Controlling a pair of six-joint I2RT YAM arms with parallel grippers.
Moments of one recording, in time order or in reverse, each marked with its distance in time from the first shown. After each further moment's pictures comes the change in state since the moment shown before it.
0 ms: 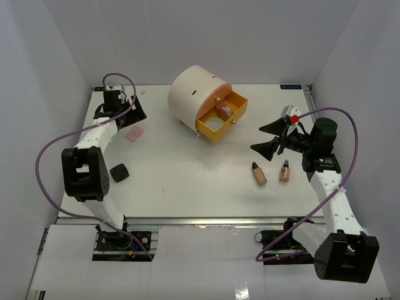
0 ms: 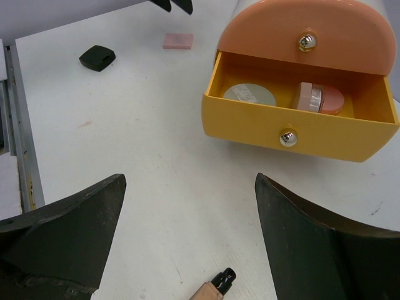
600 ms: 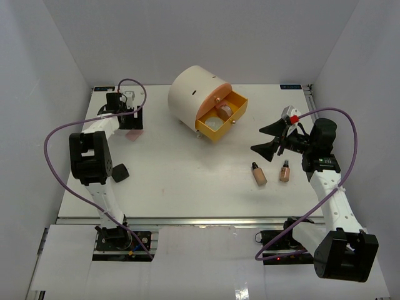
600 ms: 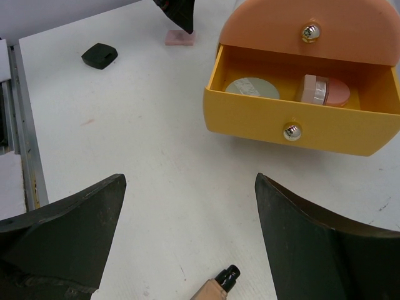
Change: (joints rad) left arm 0.042 0.235 0.112 -0.014 0.022 0.424; right arm -0.008 0.008 -0.012 0.001 -0.014 0.003
